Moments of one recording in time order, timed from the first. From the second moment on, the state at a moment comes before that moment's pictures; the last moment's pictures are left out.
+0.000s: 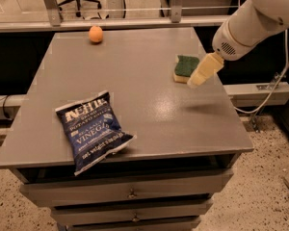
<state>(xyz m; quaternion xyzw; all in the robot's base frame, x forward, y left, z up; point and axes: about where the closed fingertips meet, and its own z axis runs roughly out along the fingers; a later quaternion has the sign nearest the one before) 0.618 -0.195 0.908 -0.44 0.85 -0.02 0.29</state>
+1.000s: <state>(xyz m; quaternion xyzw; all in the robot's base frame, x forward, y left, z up) 0.670 -0.185 0.852 -0.35 0.88 0.01 0.32</state>
